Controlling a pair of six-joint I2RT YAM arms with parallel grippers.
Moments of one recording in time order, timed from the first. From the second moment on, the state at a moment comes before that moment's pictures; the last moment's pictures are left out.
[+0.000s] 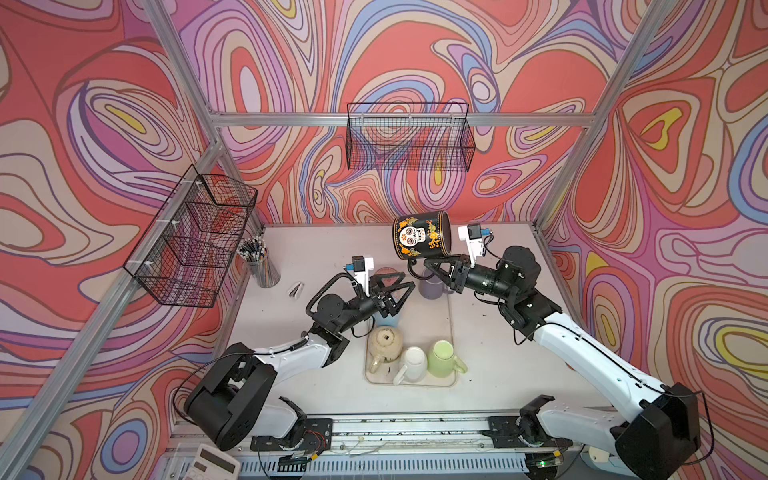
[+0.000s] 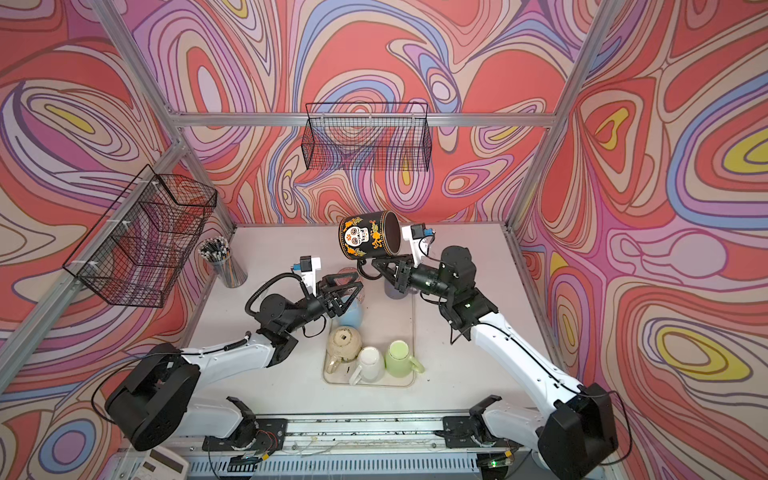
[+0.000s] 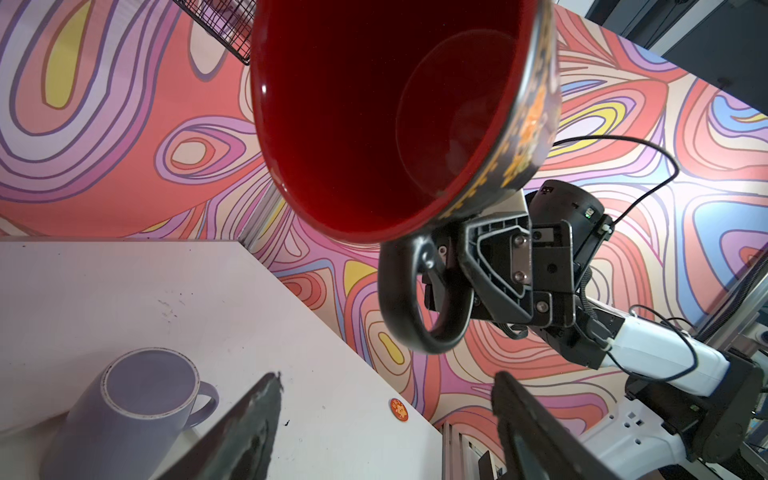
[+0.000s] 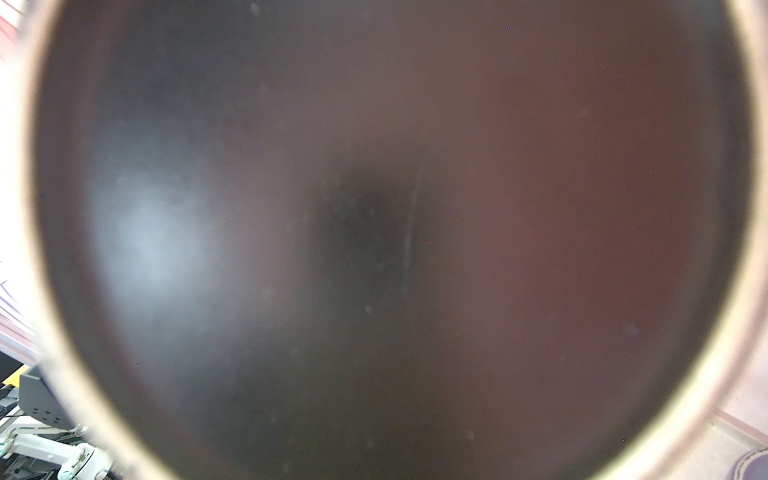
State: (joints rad) left arm -0.60 1.39 0.53 1.19 0.49 -0.81; right arm 0.45 1.18 0.93 0.24 -0.68 0.59
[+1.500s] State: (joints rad) left arm -0.59 1.42 0.63 1.20 0.57 -0.84; right arm 0.45 1.29 0.83 0.61 -0.88 0.69
